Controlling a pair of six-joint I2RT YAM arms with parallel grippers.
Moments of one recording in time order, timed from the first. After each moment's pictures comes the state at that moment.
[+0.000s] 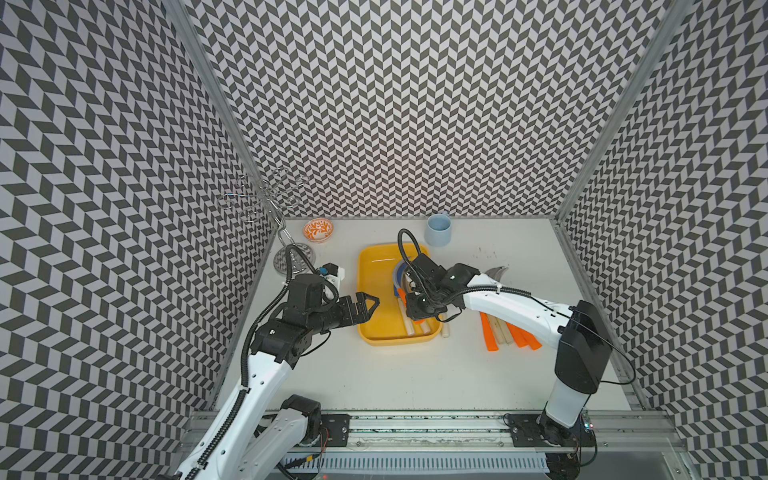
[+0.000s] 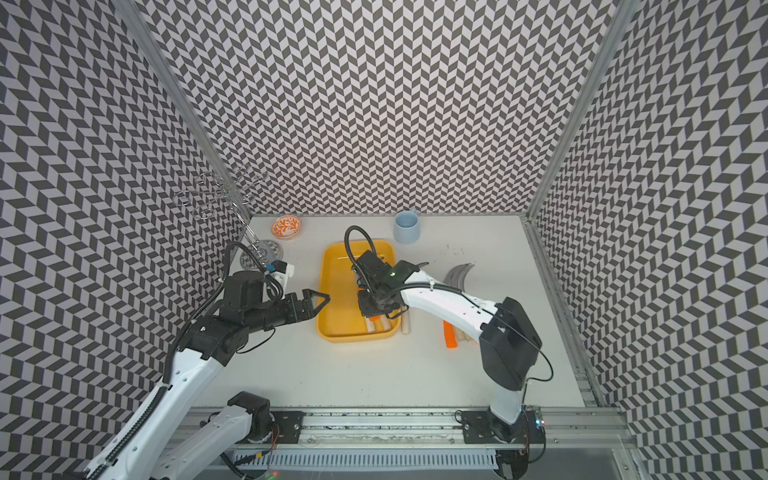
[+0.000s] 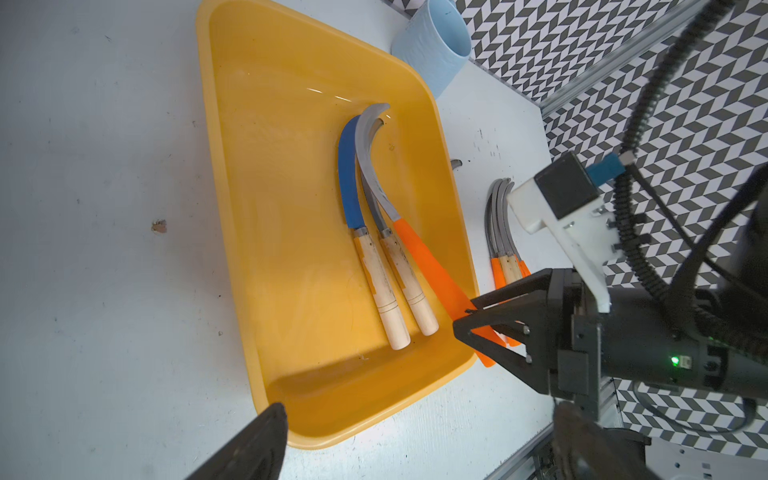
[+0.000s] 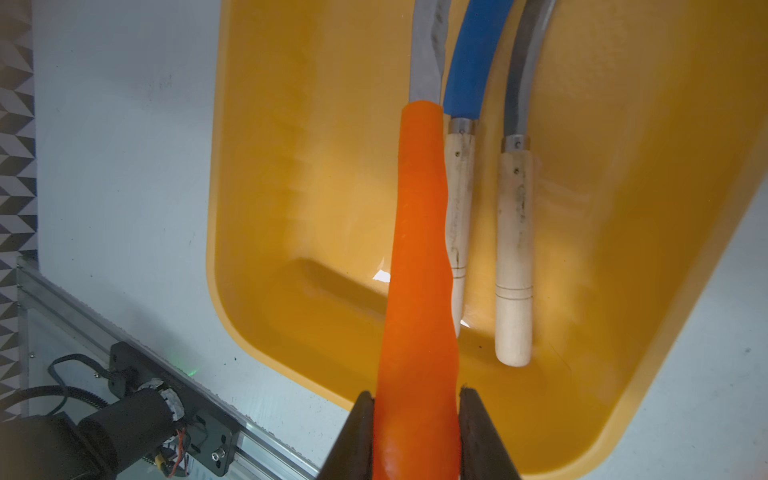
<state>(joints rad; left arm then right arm) -0.29 0.83 0.82 -0.66 0.42 -0.53 0.88 1.82 1.52 -0.84 -0.09 0.58</state>
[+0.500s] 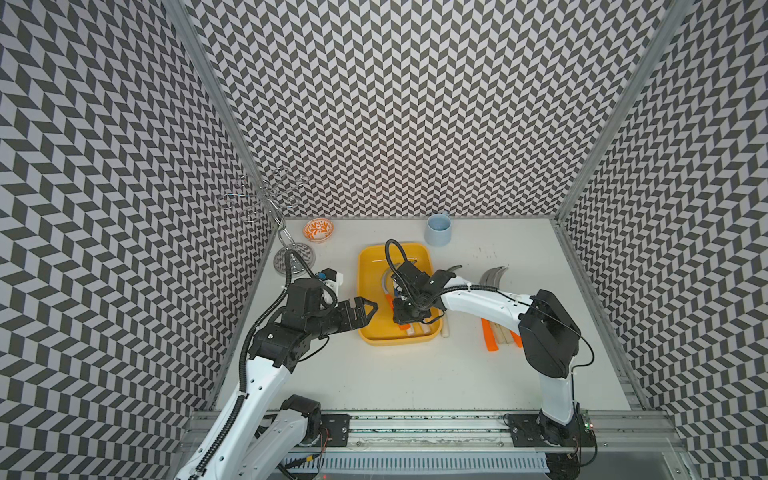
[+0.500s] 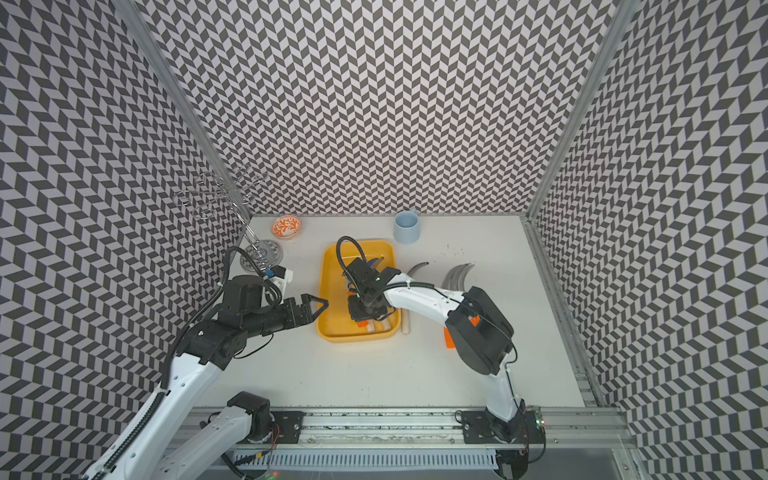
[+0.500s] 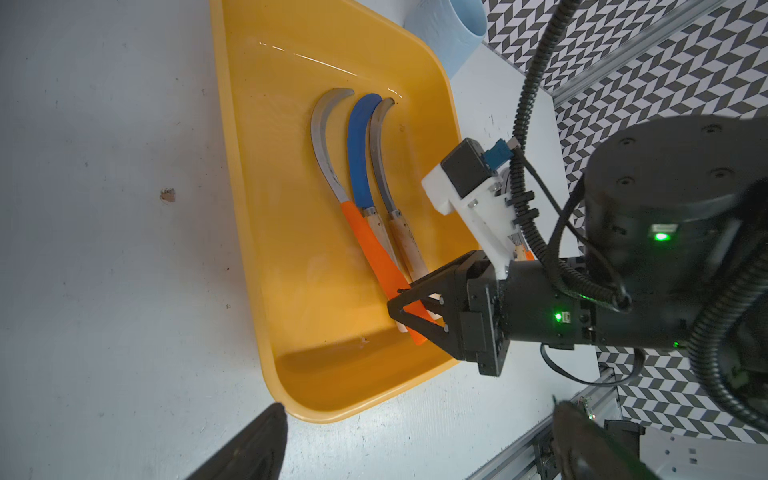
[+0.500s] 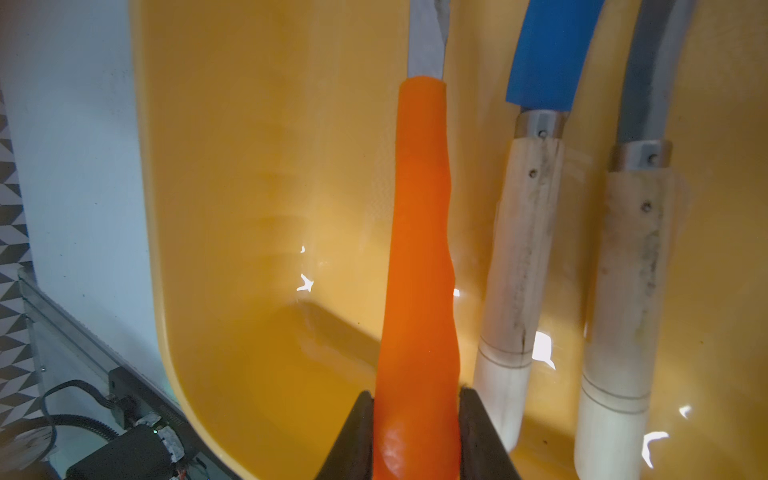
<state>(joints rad) -0.28 0.81 0.81 -0.71 0.42 -0.54 0.89 1.99 1.53 -0.70 -0.19 0.62</state>
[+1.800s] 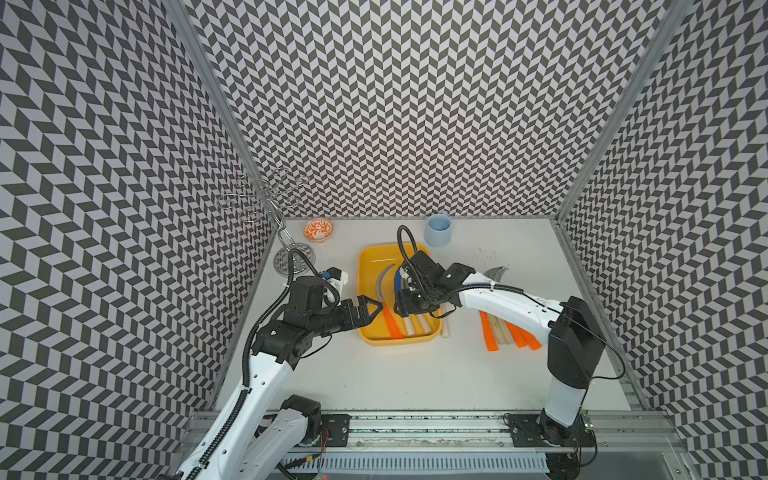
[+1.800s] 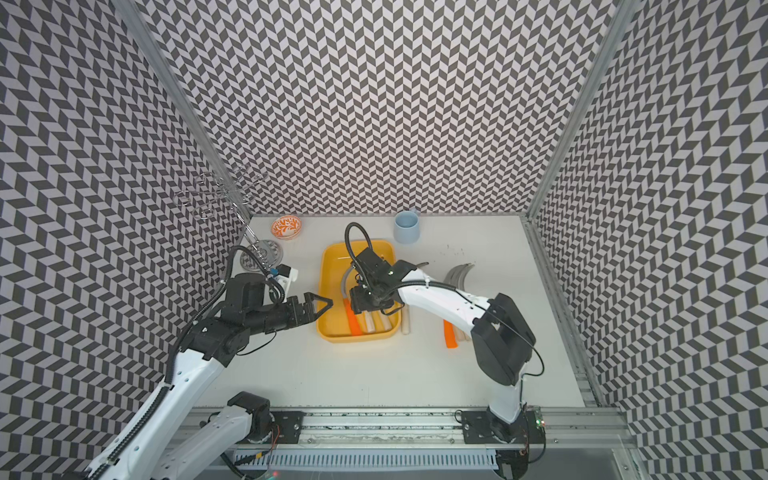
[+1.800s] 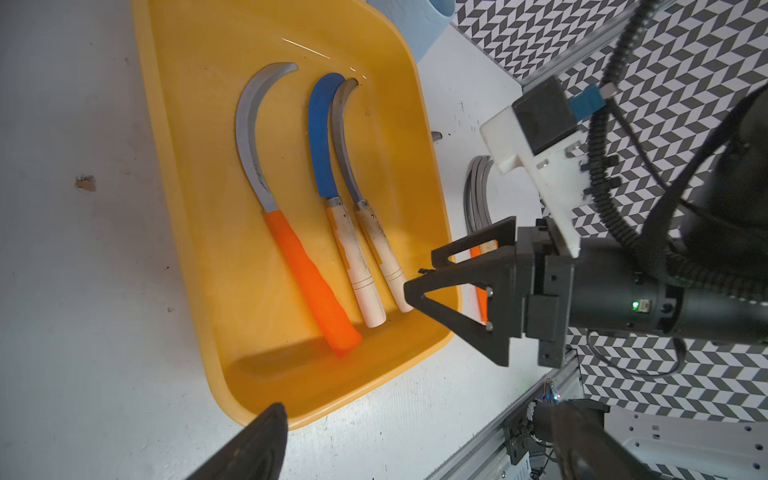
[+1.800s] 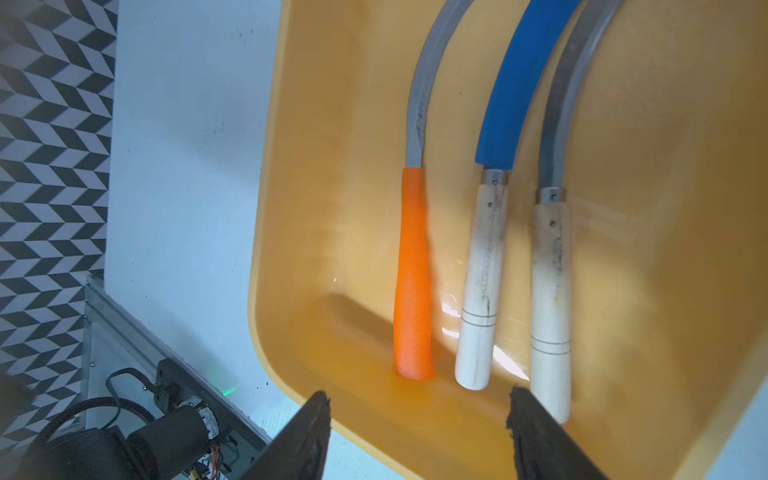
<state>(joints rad) -0.29 0.84 0.79 -0.64 0.52 -0.58 0.83 1.81 1.50 -0.75 -0.14 0.57</state>
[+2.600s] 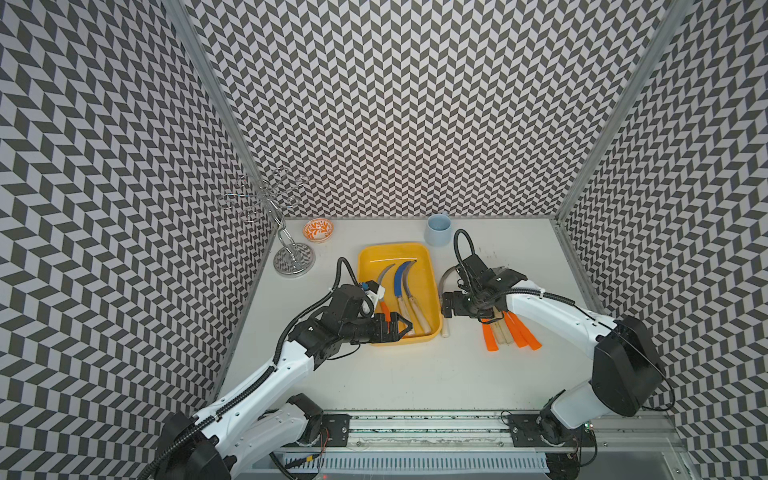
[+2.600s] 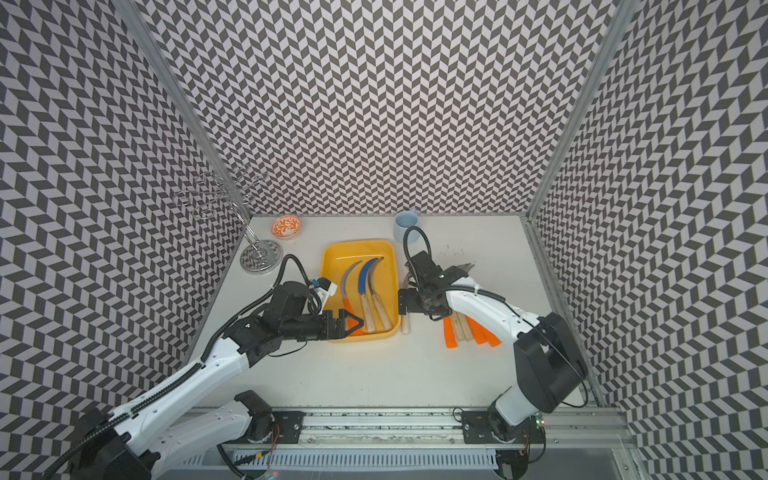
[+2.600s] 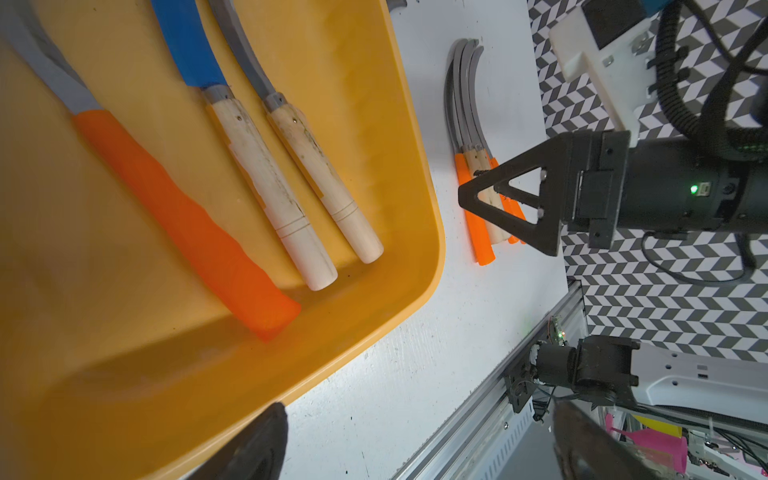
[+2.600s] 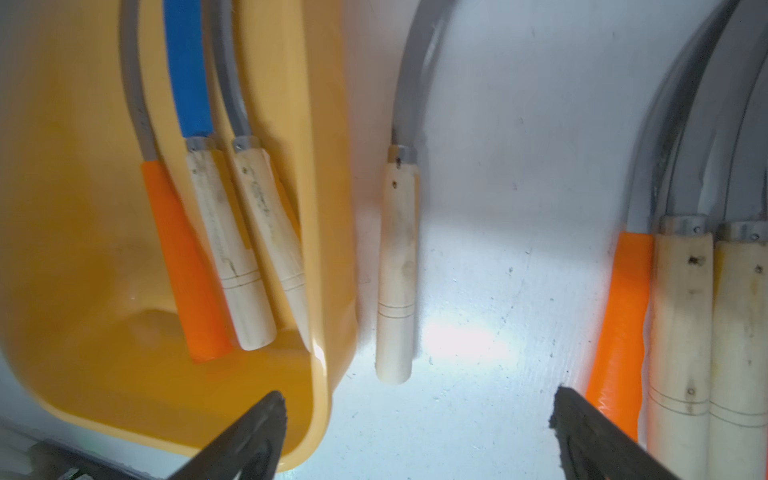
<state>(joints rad) -0.61 0.99 0.69 -0.44 0.44 -0.67 0.60 1.55 1.12 -0.78 -0.06 0.56</state>
